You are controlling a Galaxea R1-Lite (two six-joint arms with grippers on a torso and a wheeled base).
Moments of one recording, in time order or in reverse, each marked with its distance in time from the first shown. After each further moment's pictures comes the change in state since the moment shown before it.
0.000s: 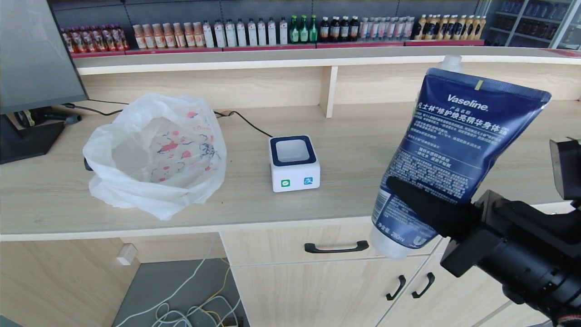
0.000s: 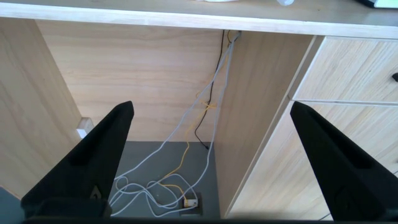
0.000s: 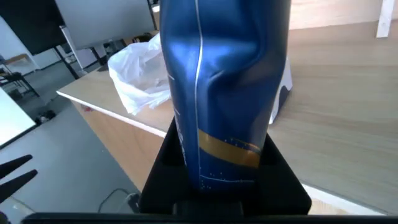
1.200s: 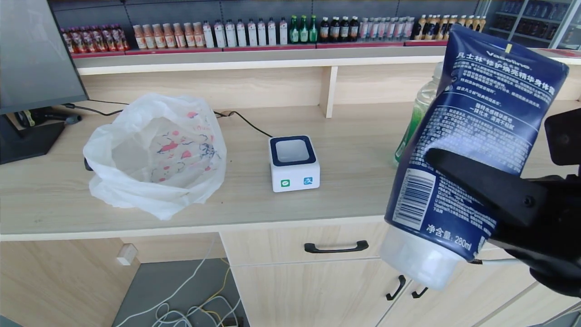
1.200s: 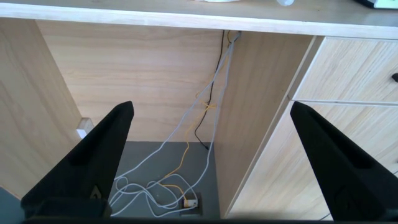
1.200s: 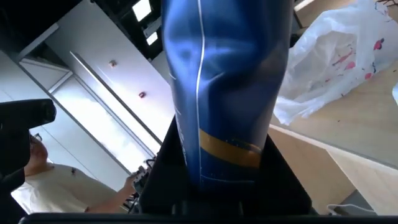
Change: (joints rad) left arm 0.001 0.000 0.000 0.000 0.000 0.000; right arm -0.094 0.022 -0.019 -0.265 0.489 0.665
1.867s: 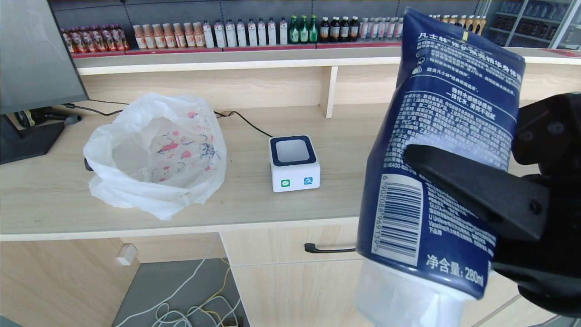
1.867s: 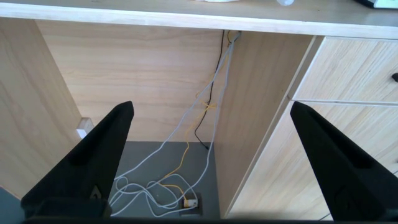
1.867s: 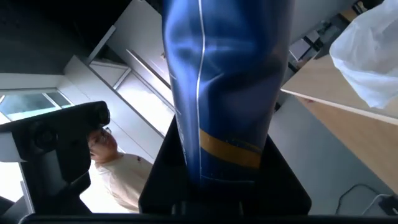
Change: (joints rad) left arm 0.000 0.000 0.000 0.000 0.000 0.000; right arm 0.161 0.056 -0.095 -0.020 0.000 0.170
